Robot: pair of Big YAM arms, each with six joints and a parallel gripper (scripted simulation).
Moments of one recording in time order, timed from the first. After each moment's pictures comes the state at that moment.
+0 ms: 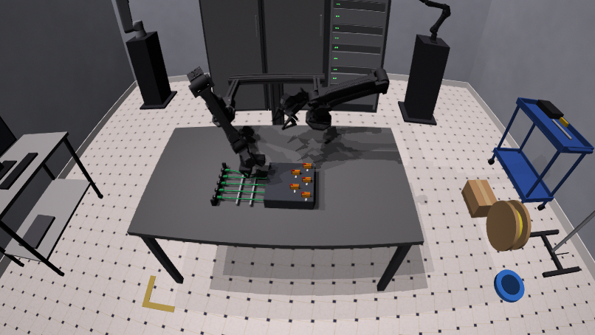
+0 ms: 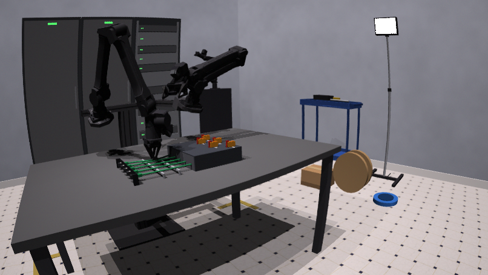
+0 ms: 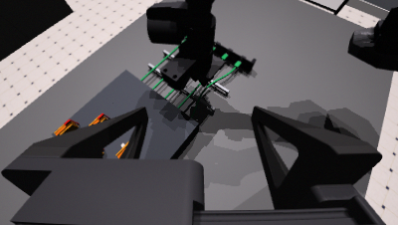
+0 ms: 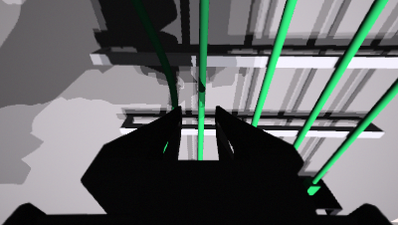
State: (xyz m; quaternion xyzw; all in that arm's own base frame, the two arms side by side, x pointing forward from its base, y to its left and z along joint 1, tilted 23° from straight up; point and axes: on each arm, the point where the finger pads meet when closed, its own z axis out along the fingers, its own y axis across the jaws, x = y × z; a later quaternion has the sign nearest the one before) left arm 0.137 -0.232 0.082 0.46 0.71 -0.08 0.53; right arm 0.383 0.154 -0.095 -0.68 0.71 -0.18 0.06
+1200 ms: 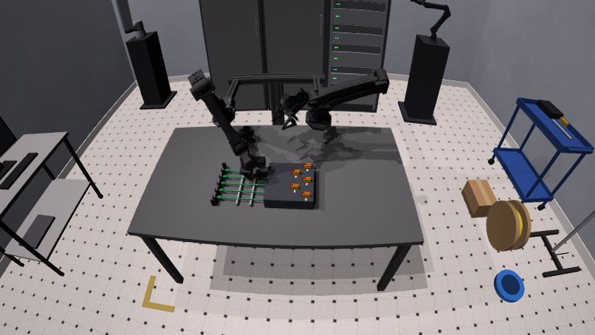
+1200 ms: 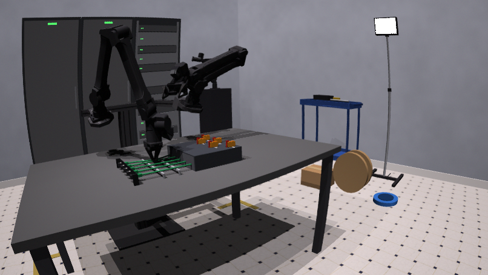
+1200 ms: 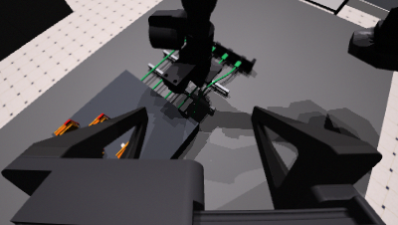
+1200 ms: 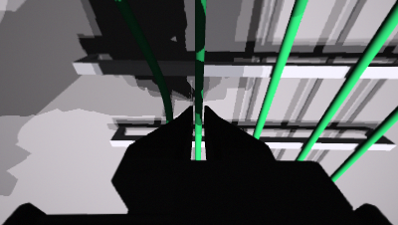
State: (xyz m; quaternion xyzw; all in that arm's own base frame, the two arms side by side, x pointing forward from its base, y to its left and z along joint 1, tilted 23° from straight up) left arm 0.137 -0.232 0.082 0.46 0.71 -0.08 0.53; right arm 0.390 0.153 -0.109 -0.68 0.71 -0.18 0.07
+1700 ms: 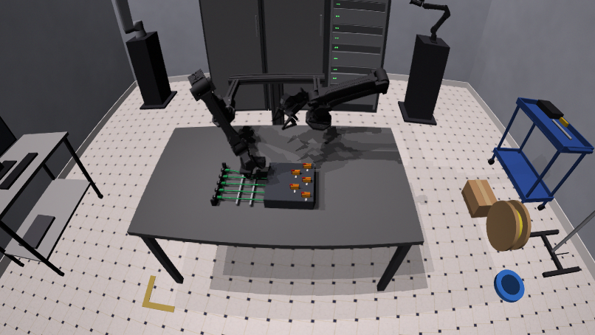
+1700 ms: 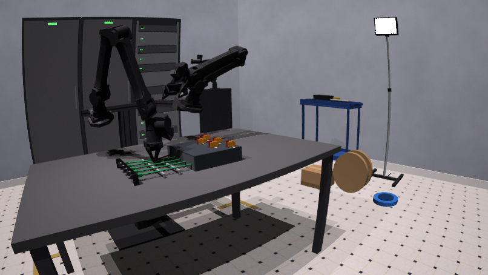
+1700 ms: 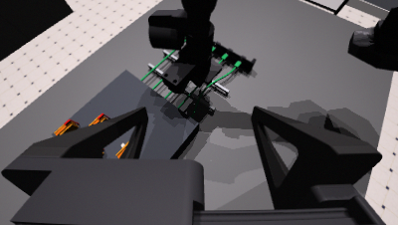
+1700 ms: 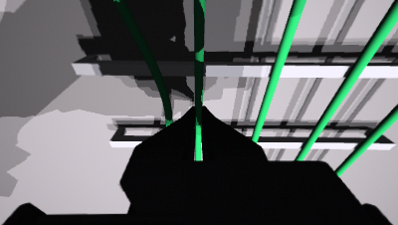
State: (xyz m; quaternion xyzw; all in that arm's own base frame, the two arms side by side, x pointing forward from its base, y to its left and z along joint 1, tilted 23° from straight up) left arm 0.137 -0.232 0.082 0.46 0.71 -0.08 0.53; right arm 0.391 0.153 -0.109 -0.68 0.71 -0.18 0.07
